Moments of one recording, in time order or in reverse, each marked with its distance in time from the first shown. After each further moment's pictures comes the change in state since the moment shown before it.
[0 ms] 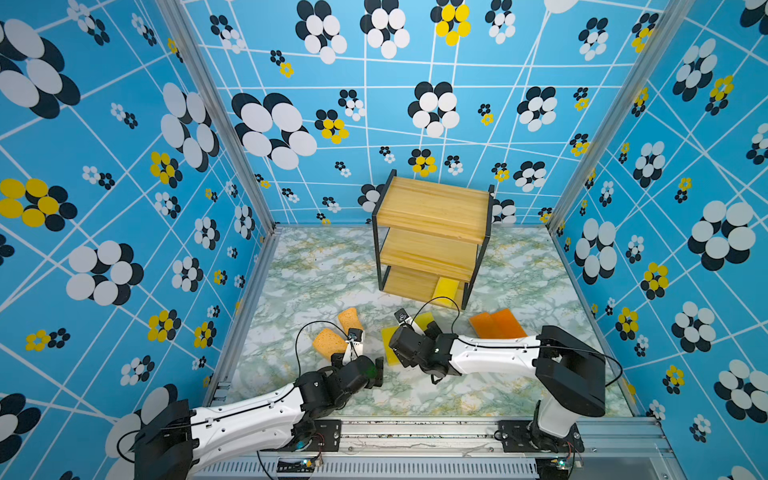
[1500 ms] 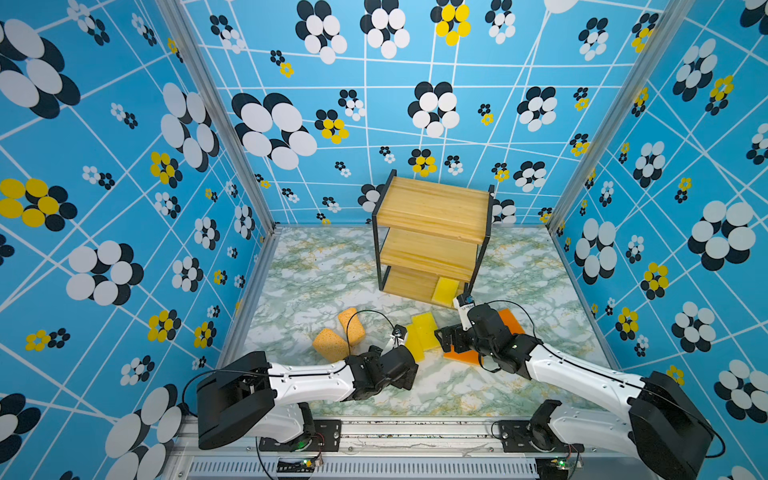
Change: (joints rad) left arm -0.059 0.493 0.256 0.142 0.135 0.130; right arm -0.385 -0.486 -0.403 0.203 -0.471 0.009
